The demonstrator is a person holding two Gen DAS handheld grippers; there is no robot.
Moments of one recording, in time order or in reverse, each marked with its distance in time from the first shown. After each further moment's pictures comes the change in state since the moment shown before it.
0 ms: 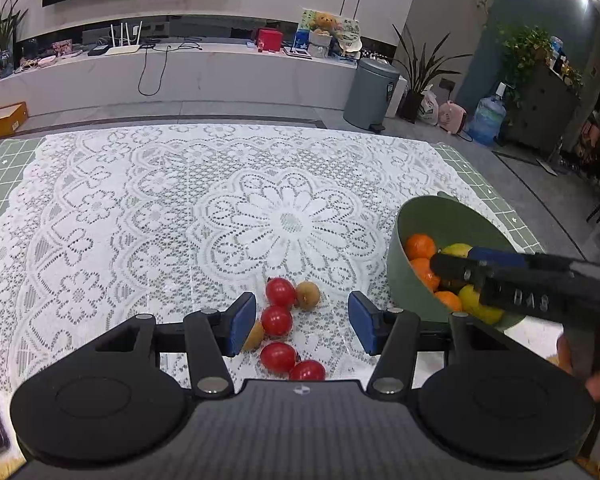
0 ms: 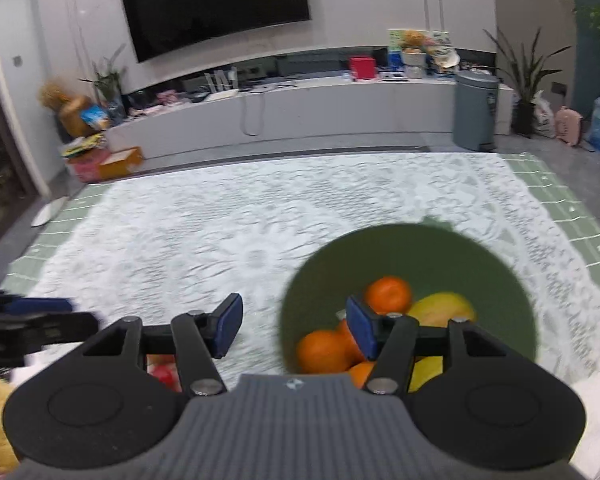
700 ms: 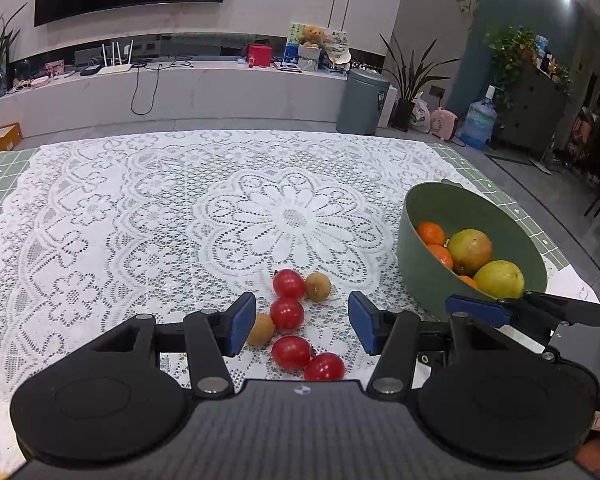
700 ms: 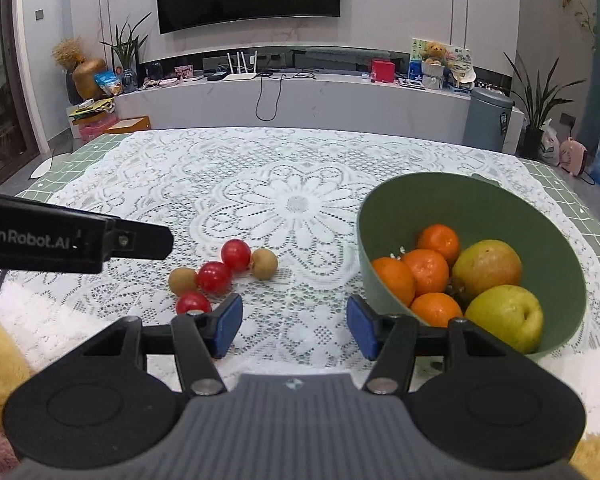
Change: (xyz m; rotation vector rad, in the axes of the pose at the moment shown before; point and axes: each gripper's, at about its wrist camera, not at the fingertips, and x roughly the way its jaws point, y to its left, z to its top) left arm 0.016 0.011 -0.027 0.047 -0.067 -0.014; right arm 0.014 0.057 -0.068 -0.136 0.000 -0.052
